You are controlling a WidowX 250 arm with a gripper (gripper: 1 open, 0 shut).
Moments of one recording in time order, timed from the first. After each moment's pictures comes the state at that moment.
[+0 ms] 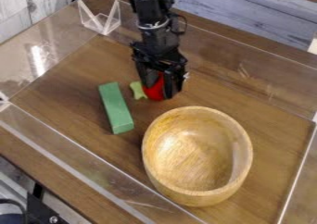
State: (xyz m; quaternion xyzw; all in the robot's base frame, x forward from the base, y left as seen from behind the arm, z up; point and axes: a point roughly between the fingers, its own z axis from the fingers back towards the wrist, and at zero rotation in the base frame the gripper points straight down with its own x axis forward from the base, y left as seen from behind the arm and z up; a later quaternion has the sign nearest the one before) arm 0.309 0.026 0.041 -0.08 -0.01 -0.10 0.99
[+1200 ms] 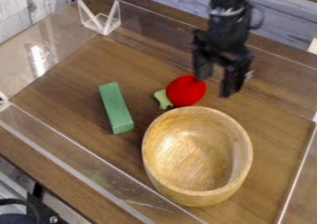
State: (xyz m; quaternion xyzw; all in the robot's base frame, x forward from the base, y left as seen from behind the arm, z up) arm 0.321 -0.014 0.075 -0.05 0.00 -0.16 0.99
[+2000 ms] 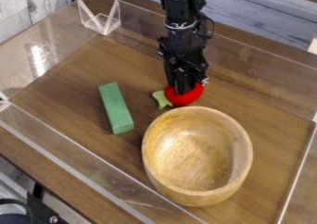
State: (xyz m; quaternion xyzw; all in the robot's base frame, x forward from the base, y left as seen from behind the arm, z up) arm 0.317 0.020 0.043 -0.03 -0.01 -0.16 0.99
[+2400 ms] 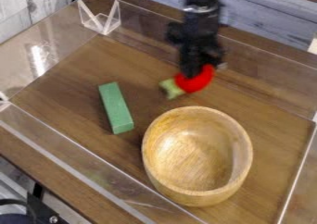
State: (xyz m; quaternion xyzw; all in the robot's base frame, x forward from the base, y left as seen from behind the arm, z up) arm 0.347 -0.020 0.064 0.01 -0.01 -0.14 0.99
